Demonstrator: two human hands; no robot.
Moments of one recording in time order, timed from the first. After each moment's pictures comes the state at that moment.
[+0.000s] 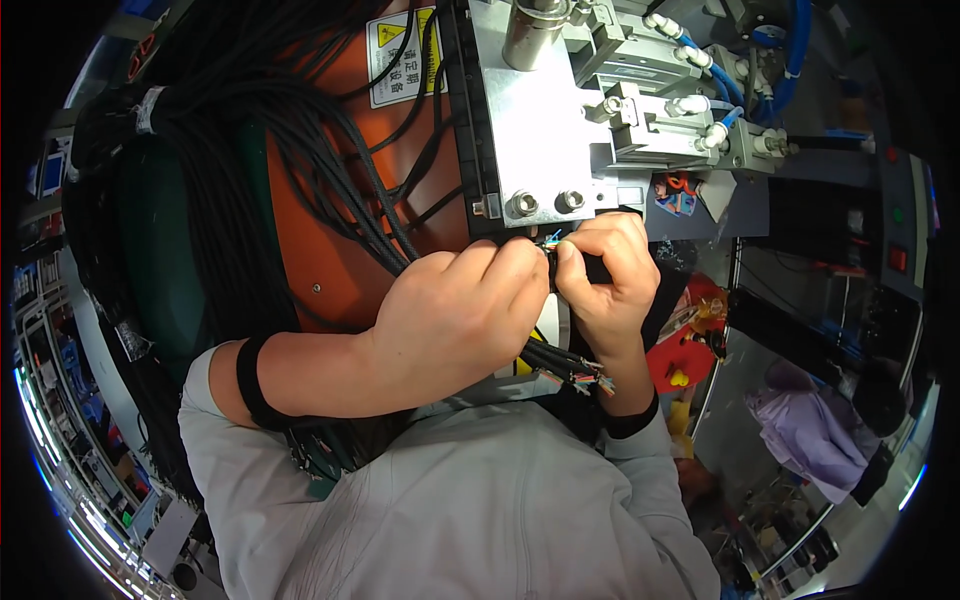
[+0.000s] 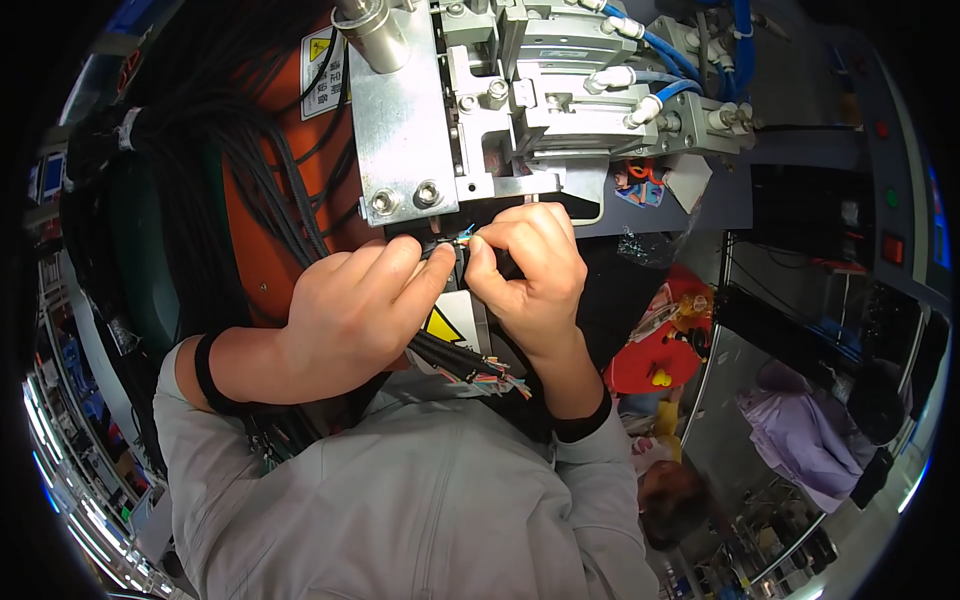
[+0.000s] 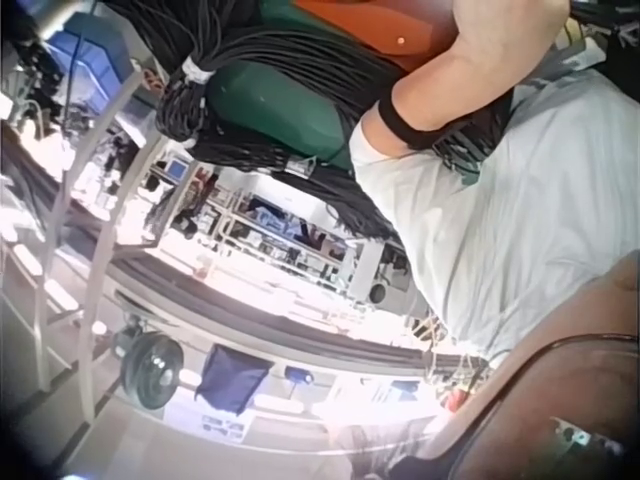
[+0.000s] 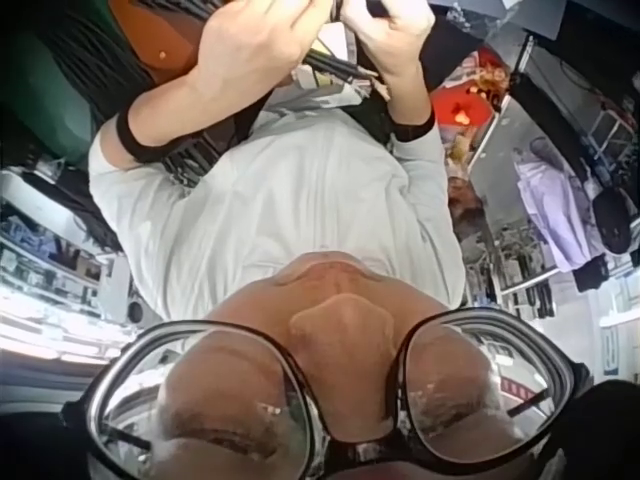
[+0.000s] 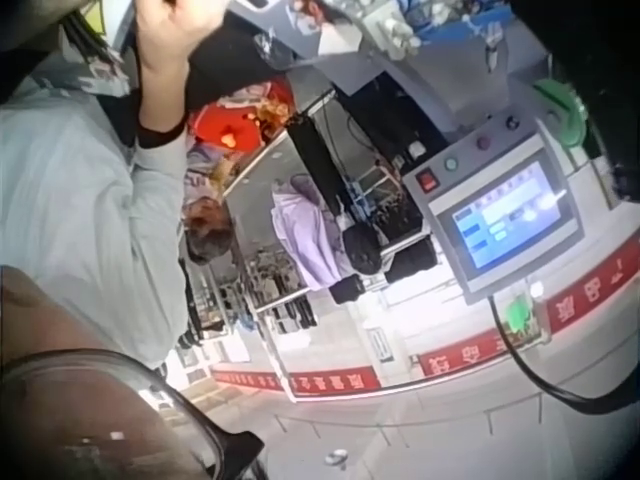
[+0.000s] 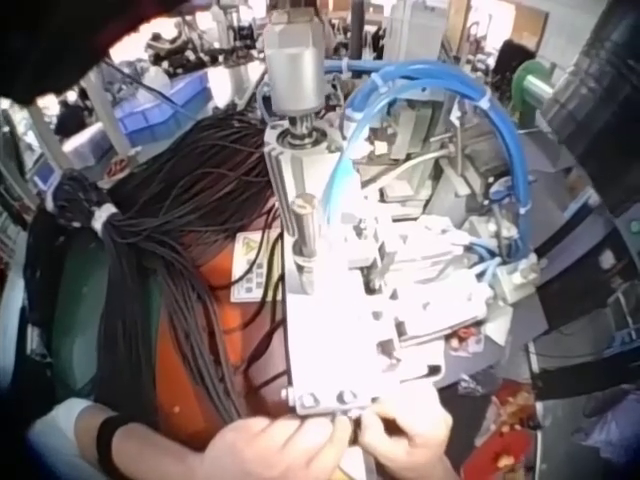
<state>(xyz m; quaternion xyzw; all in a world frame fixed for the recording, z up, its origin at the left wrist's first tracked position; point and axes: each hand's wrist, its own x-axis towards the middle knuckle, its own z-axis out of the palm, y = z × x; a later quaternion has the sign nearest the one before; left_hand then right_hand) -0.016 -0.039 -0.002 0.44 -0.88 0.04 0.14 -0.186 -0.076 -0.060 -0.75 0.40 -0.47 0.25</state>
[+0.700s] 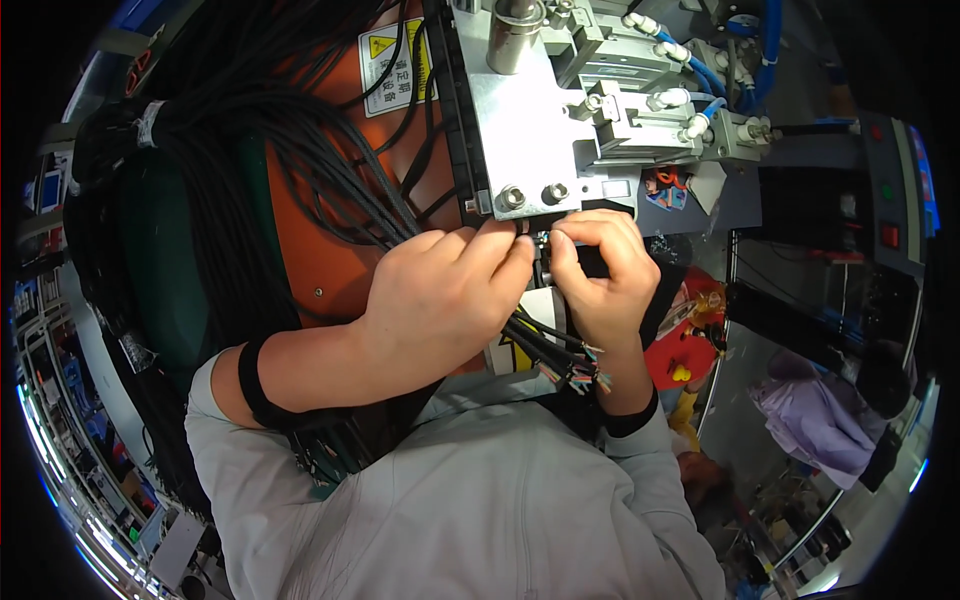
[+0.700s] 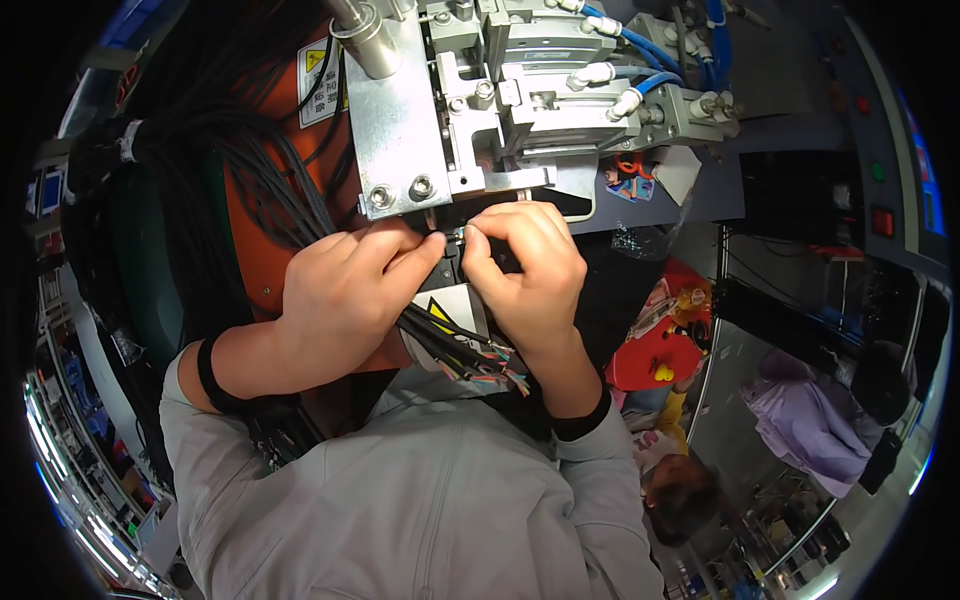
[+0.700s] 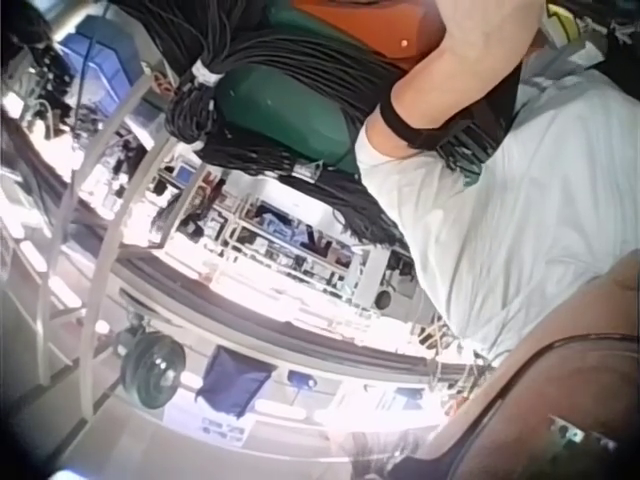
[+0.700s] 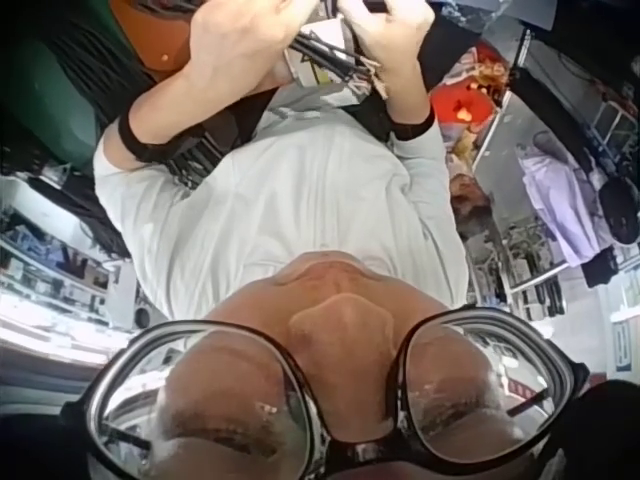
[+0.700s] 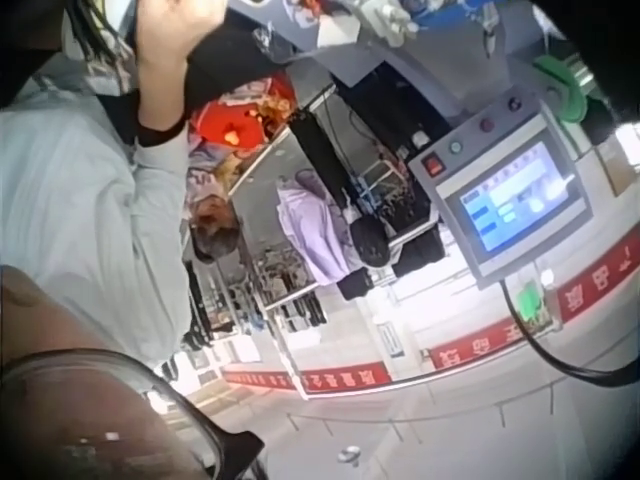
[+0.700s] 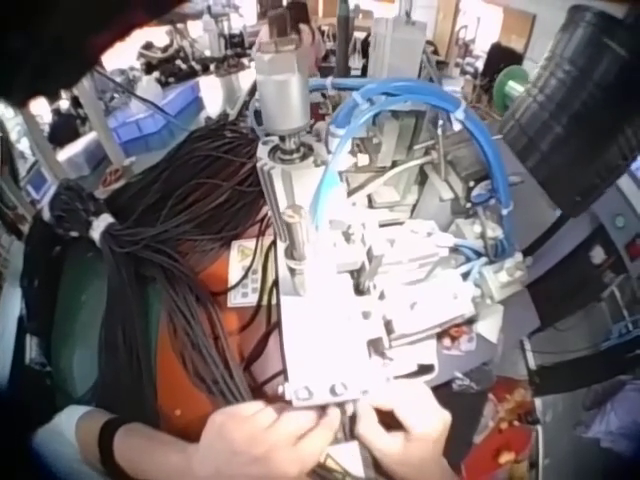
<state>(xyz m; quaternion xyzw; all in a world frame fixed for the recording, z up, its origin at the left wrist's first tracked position) -0.011 -0.045 -0.007 0.45 -0.87 0.04 0.22 -0.186 -0.071 -0.052 -0.73 0.44 -0.45 0.27</state>
